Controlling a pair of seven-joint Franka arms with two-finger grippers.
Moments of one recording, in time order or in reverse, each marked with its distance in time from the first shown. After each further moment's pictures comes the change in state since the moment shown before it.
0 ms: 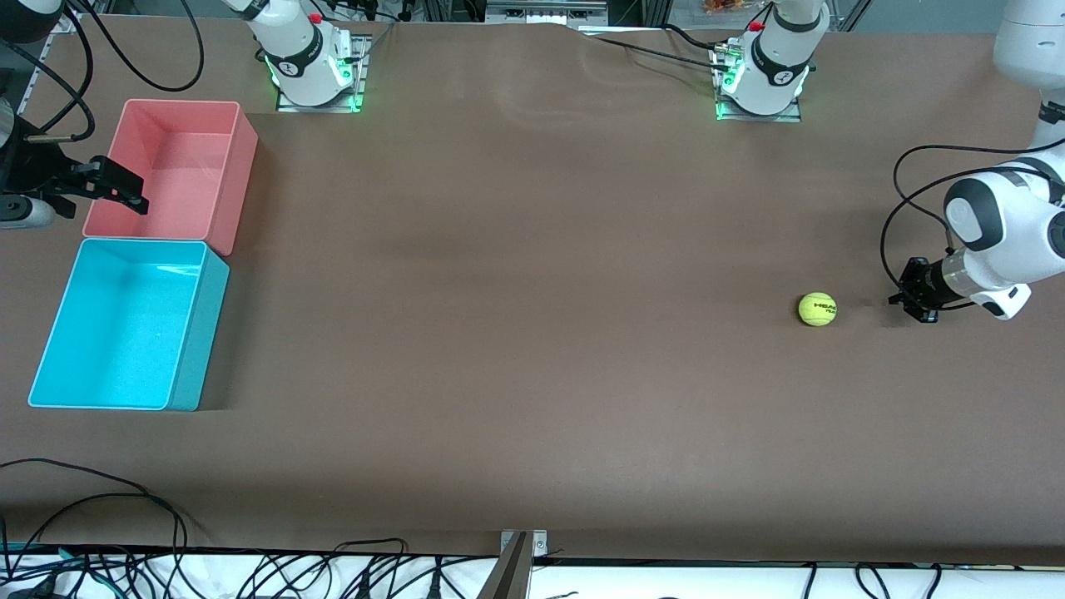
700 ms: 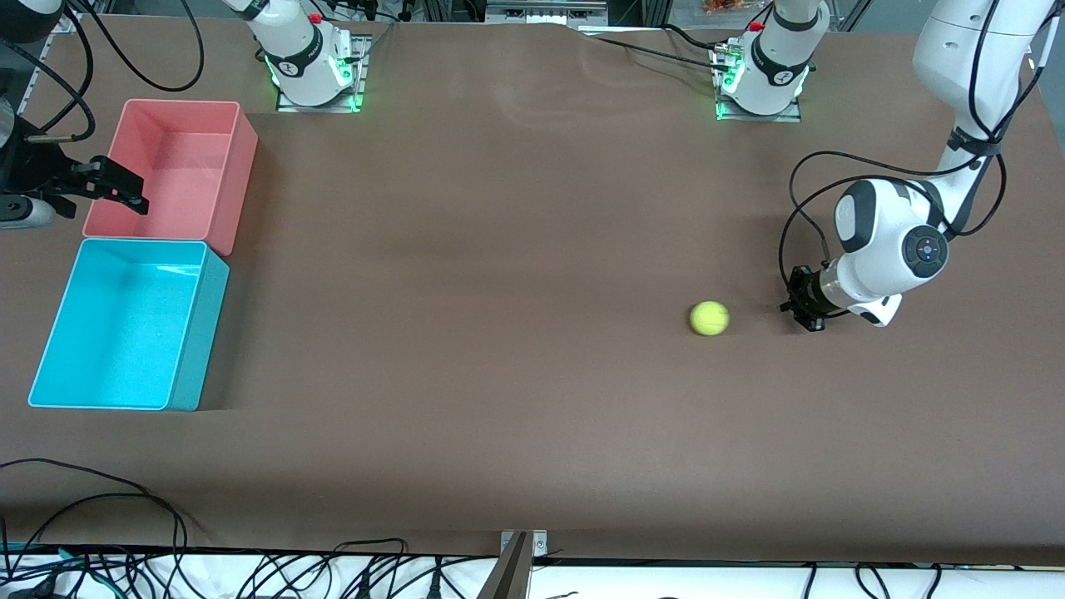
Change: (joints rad) left arm -0.097 -0.006 -0.224 -0.065 0.022 0.040 -0.459; right arm 0.000 0.000 0.000 0.000 0.000 0.000 0.000
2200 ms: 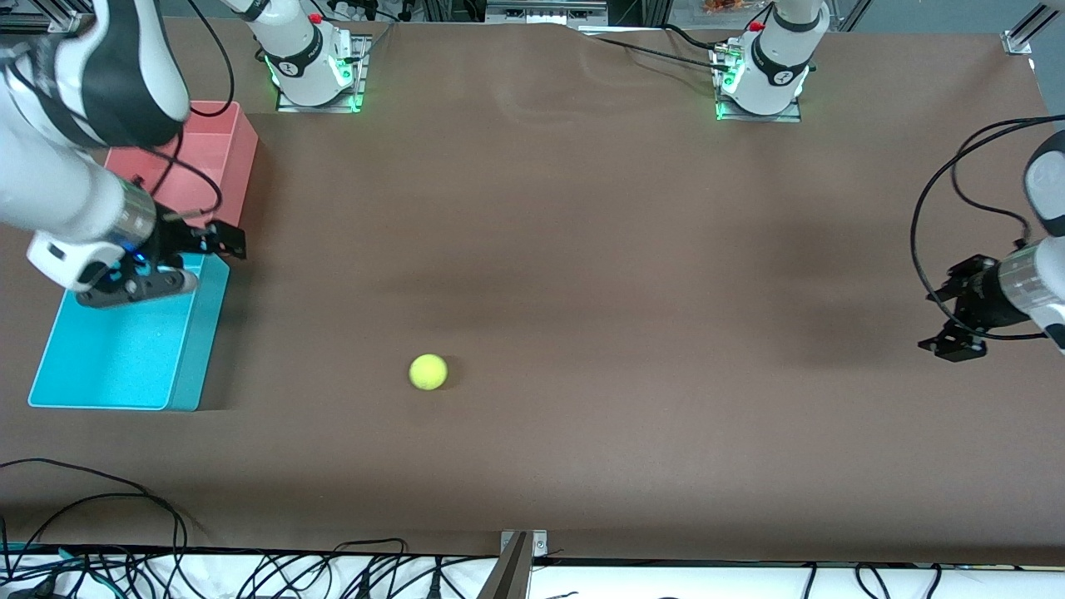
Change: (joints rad) left arm 0.065 -0.106 -0.001 0.597 0.064 -0.624 0.611; right arm 0.081 0.212 0.047 -0.007 0.027 0.125 0.005
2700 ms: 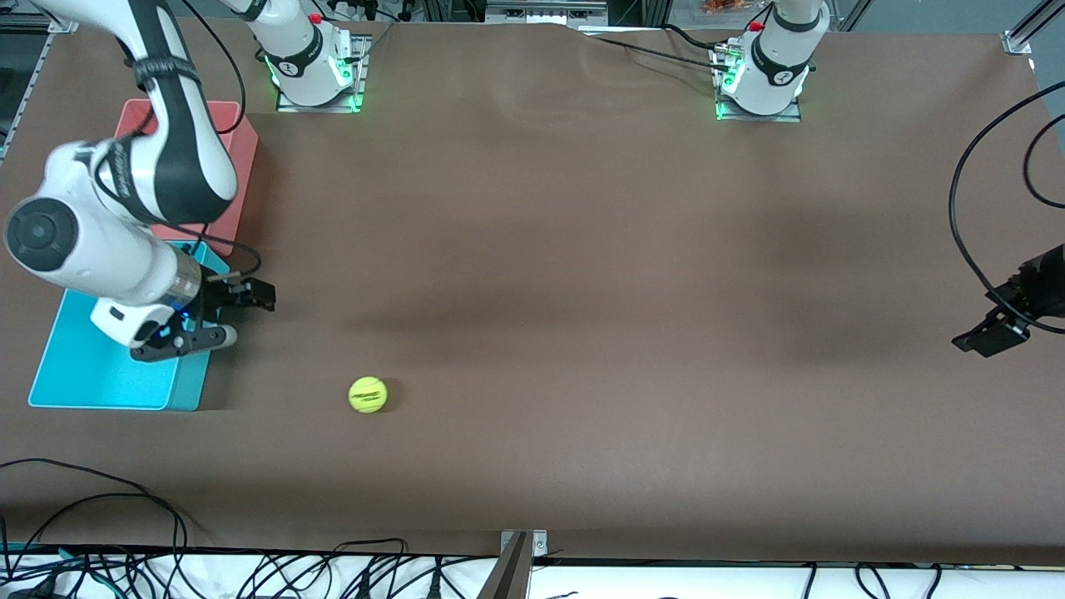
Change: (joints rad) left arm -0.003 -0.007 -0.004 0.156 0.000 -0.116 0.425; right arm 0.000 0.168 0.000 -0.001 0.000 0.229 -0.025
